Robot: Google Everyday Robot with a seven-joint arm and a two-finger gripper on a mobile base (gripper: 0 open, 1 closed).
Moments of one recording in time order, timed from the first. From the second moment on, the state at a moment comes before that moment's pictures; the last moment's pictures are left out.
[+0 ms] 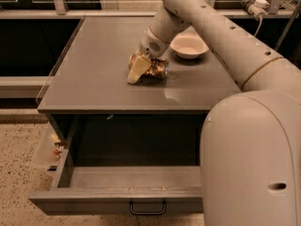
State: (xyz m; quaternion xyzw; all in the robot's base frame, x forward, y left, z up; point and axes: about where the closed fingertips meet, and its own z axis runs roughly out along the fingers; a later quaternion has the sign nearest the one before) arm 0.690 0.033 0.833 -0.64 0.71 0.20 0.20
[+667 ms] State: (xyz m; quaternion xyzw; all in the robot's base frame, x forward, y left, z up) arm 0.690 0.033 0.833 -0.64 0.71 0.20 0.20
